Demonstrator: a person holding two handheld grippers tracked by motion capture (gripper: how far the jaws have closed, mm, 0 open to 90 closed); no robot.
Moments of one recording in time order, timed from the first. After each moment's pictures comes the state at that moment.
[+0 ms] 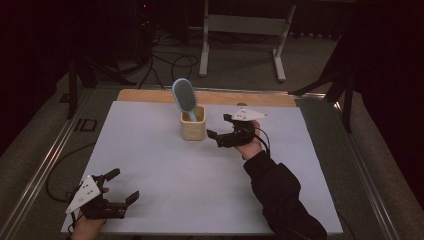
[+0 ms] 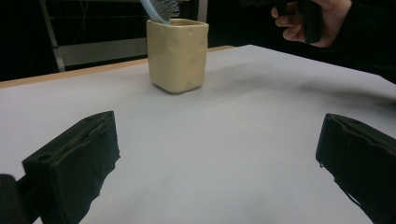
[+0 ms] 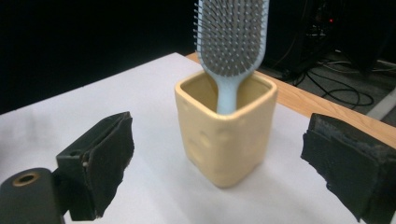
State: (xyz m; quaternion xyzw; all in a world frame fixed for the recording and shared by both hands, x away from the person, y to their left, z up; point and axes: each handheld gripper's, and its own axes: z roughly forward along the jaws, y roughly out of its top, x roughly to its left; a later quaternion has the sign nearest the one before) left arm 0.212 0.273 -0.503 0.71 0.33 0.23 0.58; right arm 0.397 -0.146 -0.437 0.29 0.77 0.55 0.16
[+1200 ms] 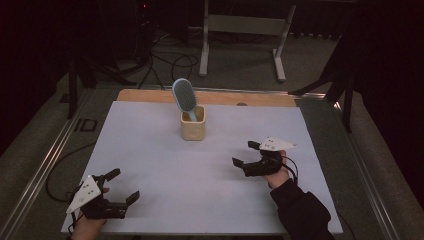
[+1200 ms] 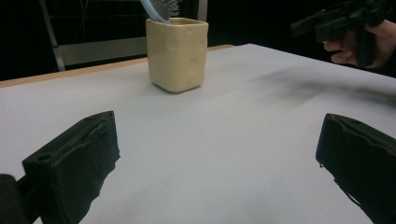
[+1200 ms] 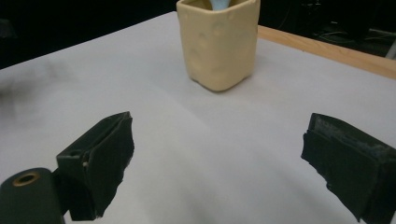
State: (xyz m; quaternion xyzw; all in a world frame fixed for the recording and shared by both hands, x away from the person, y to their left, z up) left arm 0.213 0.272 -0.503 0.71 0.33 0.23 0.58; right arm 0.327 -0.221 -0.473 0.32 0.78 0.52 0.14
